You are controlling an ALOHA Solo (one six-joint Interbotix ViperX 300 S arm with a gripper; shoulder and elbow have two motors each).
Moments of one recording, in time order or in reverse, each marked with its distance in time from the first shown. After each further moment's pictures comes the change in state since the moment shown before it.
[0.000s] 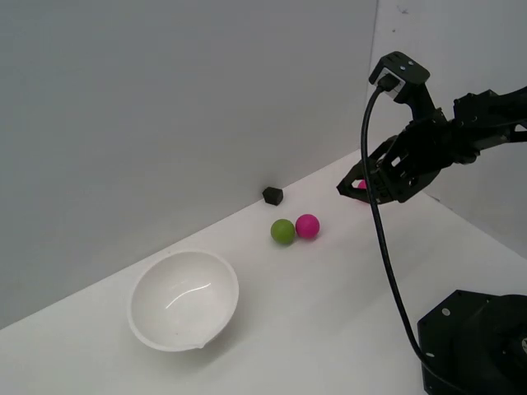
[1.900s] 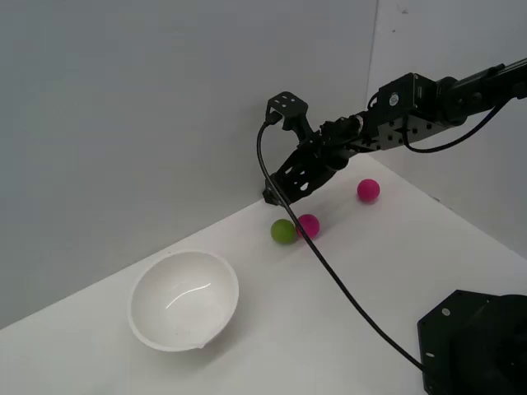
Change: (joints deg) arm -15.0 -39.4 -39.4 -13.3 -12.9 -3.1 -27.5 1.1
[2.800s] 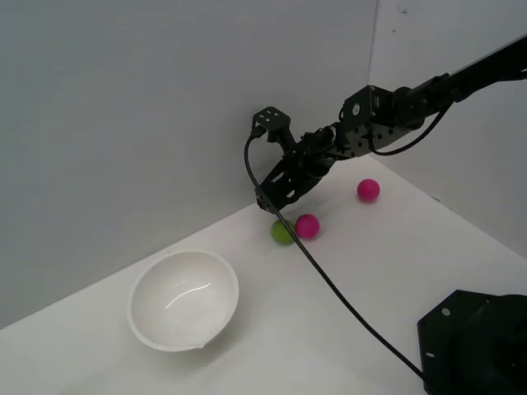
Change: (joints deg) arm -1.0 -8.8 -8.8 -4.4 -4.5 0.1 -1.4 0.1
